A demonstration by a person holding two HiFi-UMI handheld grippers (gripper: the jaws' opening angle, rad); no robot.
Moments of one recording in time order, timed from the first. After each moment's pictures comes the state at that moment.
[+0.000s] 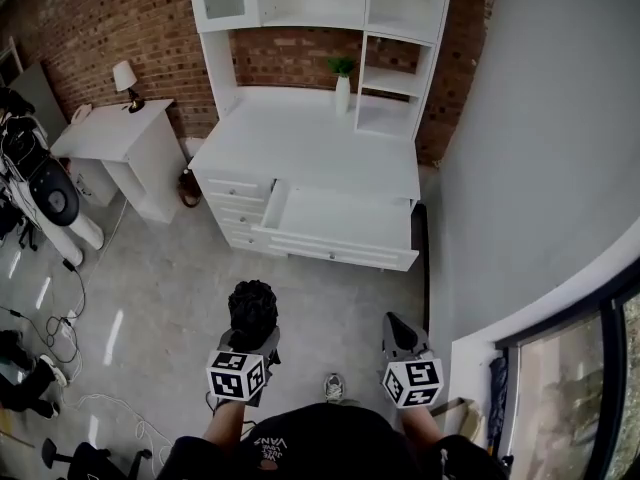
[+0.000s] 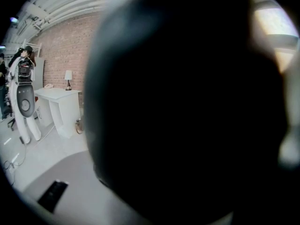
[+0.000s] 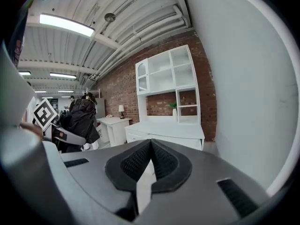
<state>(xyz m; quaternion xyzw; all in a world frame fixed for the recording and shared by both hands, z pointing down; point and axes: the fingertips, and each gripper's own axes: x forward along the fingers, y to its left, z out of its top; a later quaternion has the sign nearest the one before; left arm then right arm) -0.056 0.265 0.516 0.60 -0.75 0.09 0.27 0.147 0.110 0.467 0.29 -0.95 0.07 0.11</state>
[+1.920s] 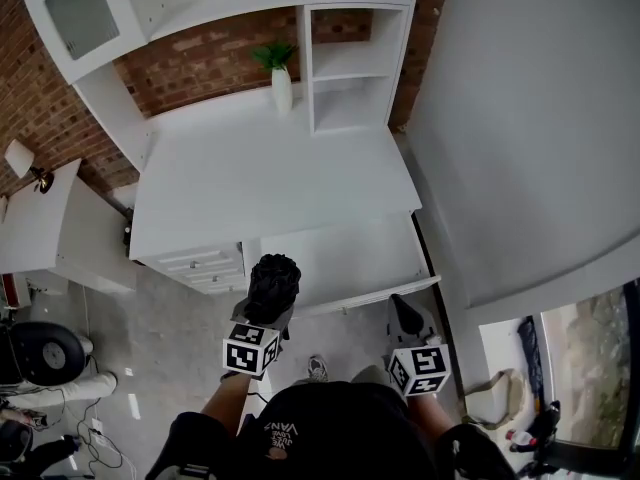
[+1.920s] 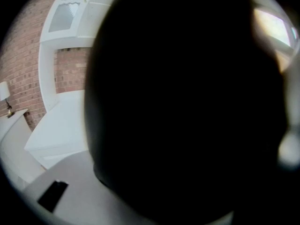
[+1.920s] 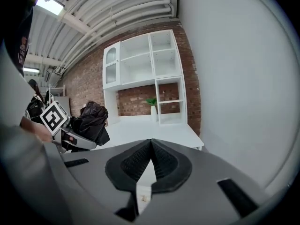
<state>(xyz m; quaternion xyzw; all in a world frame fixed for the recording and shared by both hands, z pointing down) -0.282 -0.070 0.558 0.75 -0.57 0.22 0.25 -0.062 -0.114 0.488 0.45 -0.88 0.12 0.12</state>
